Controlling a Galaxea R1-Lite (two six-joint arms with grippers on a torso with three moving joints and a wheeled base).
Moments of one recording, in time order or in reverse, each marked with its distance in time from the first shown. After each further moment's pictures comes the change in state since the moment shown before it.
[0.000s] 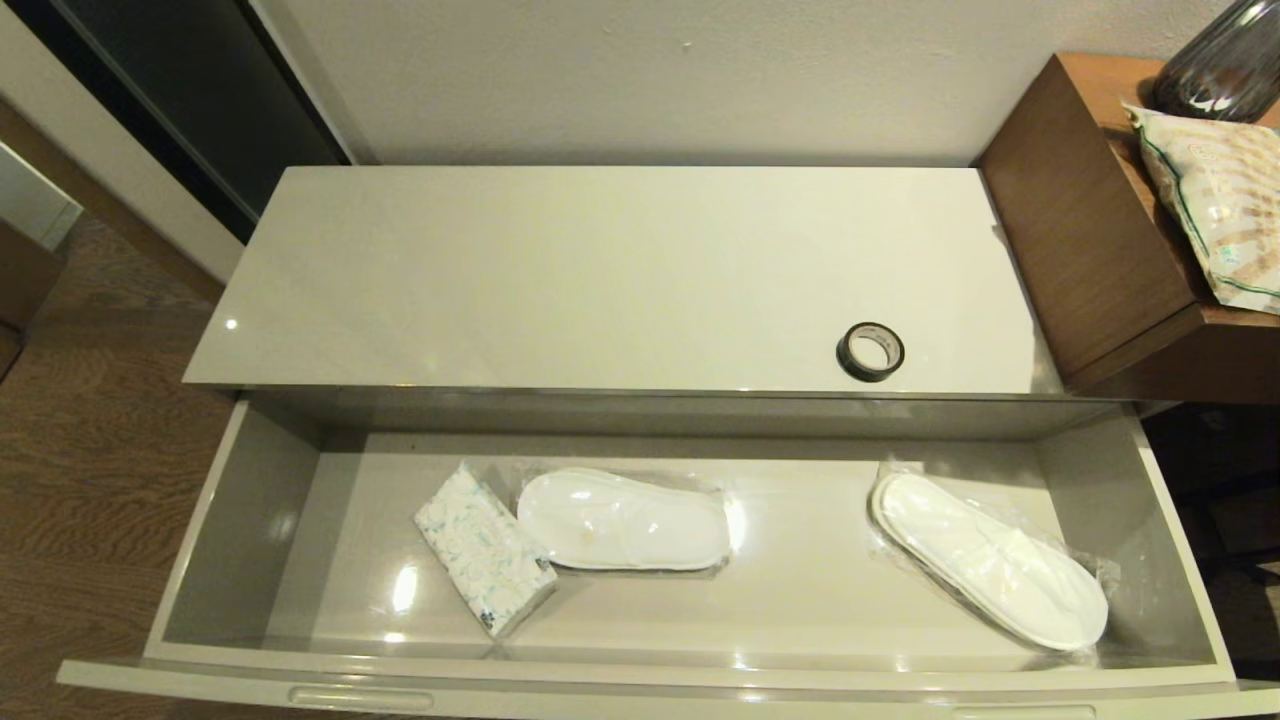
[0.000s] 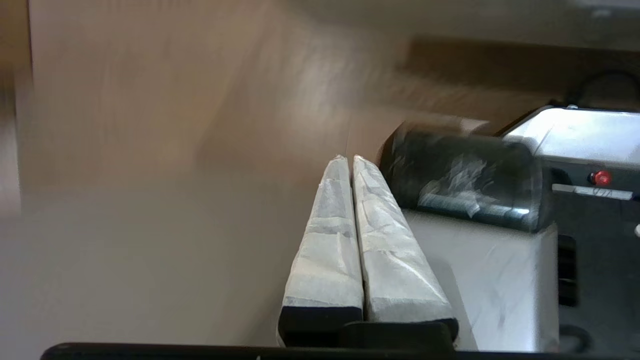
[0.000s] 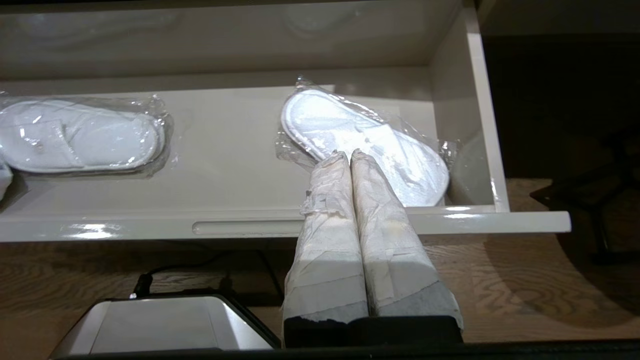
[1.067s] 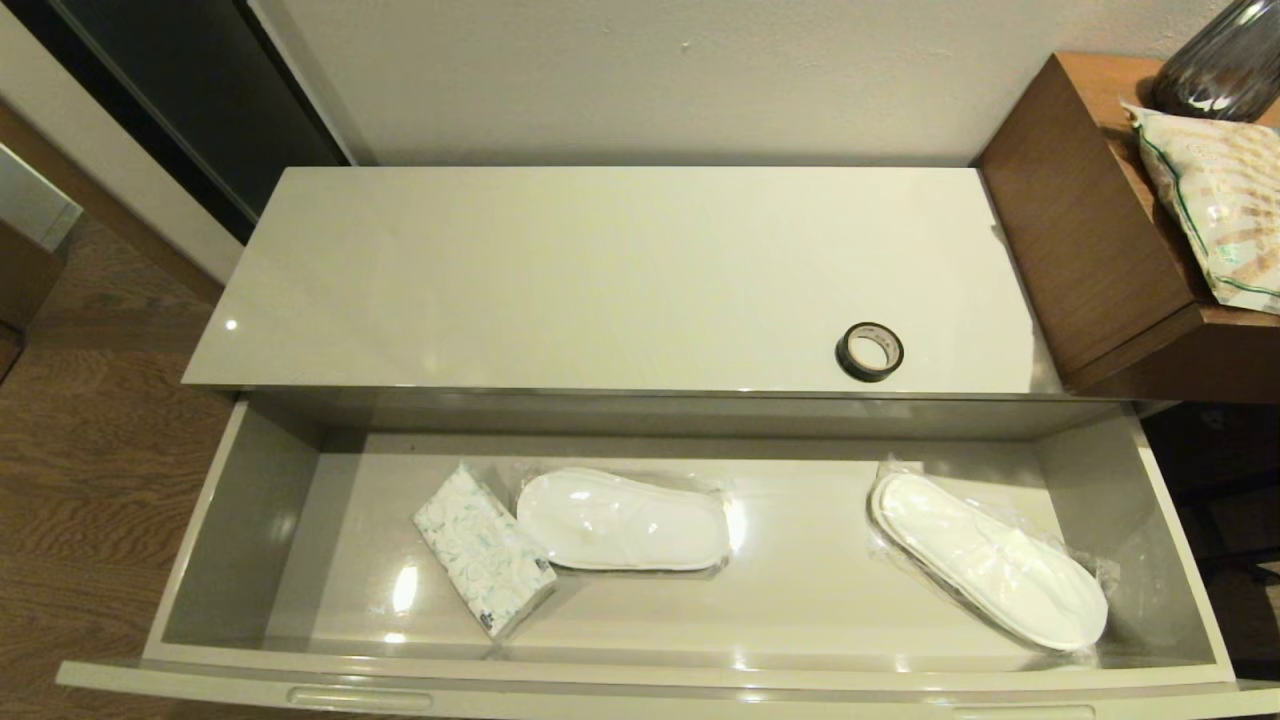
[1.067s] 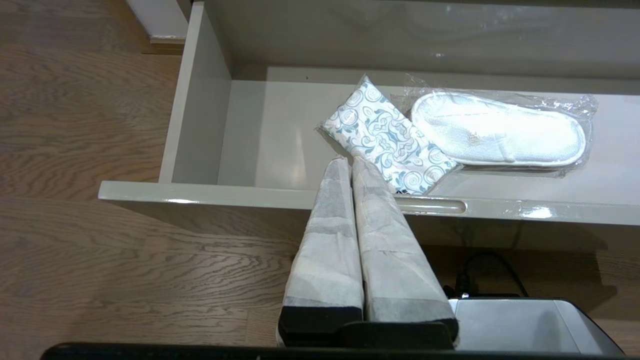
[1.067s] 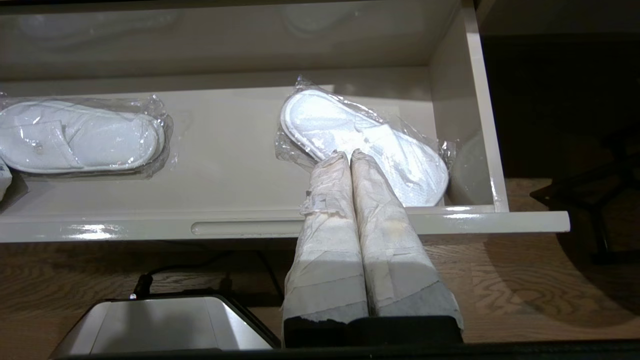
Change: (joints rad) left arm 0.004 -0.057 0.855 -1.320 -0.252 -0.055; right arm 0.000 0.000 0.000 0.000 0.000 0.000
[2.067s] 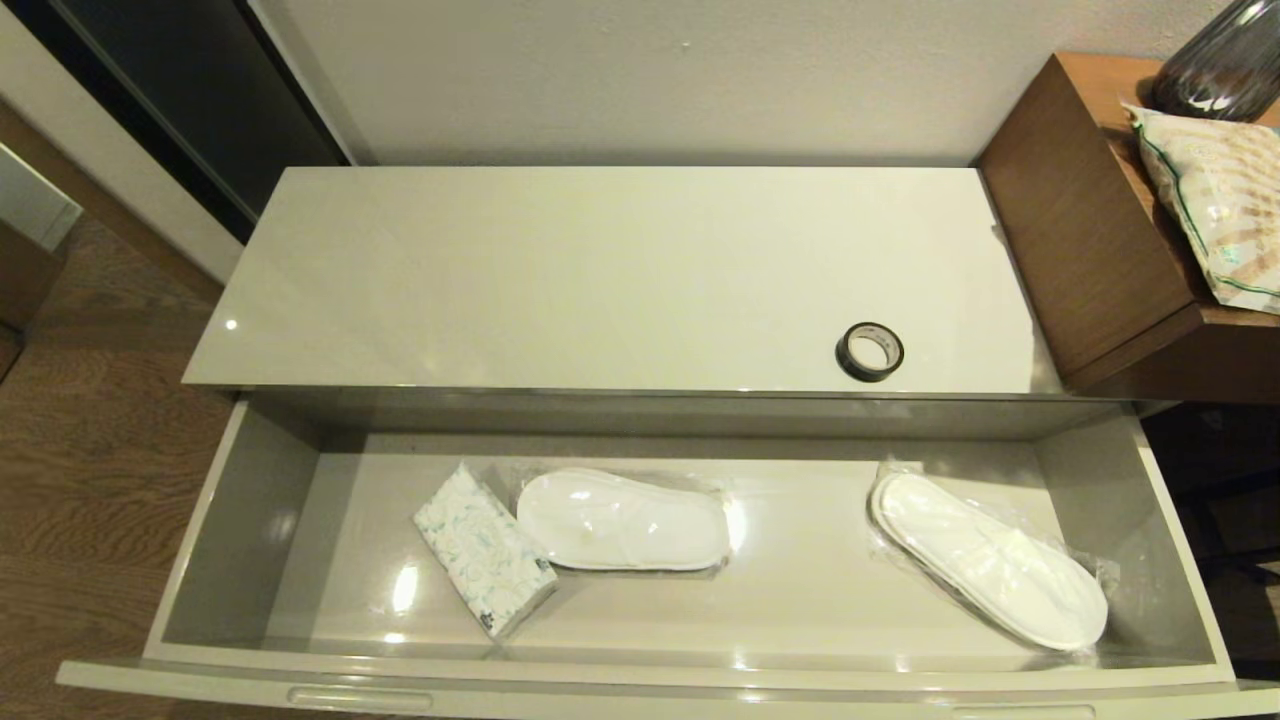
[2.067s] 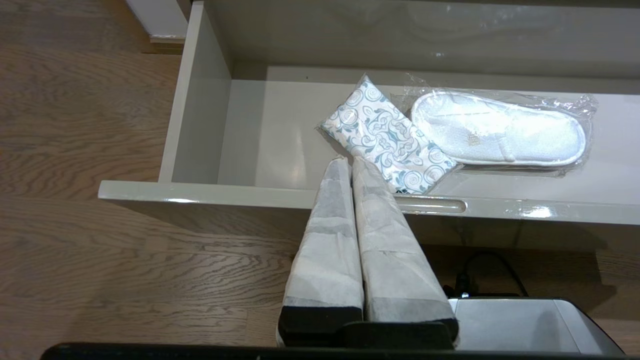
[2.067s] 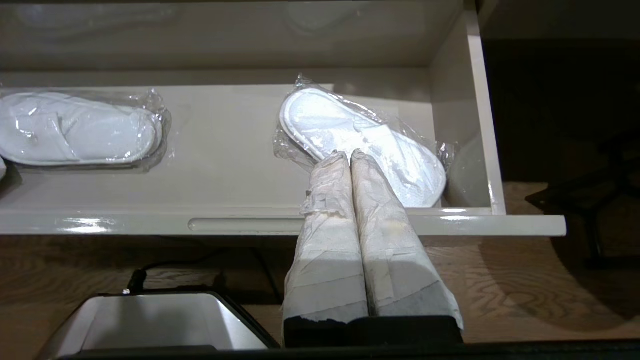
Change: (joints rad) left arm 0.000 0.000 0.001 0.001 0.000 0.000; right arm 0.000 0.000 0.000 0.002 0.007 -0.026
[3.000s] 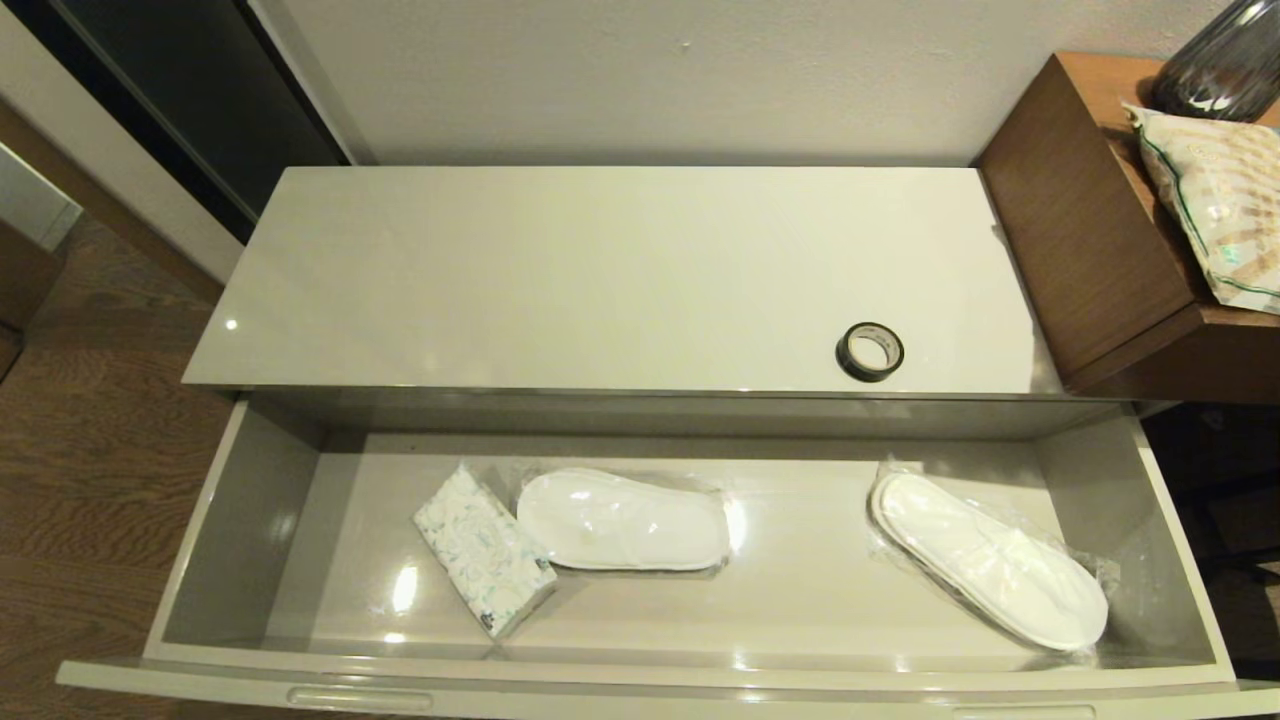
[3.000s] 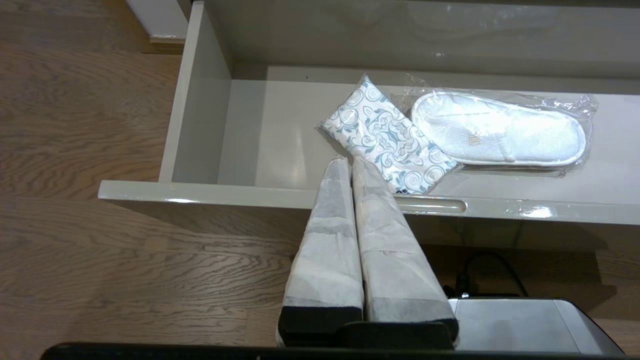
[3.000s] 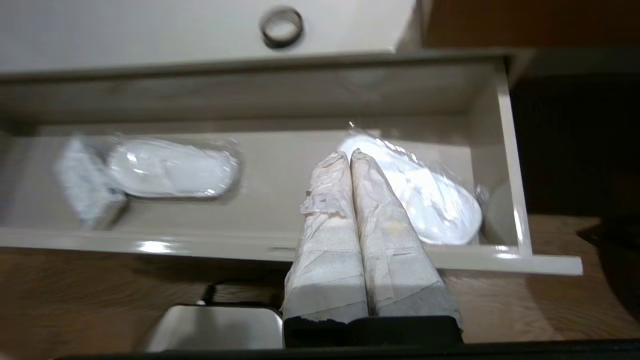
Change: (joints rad) left arm 0.000 0.000 0.000 -0.001 0.000 0.000; right arm 0.001 -0.007 -0.410 0.339 0.111 0.092
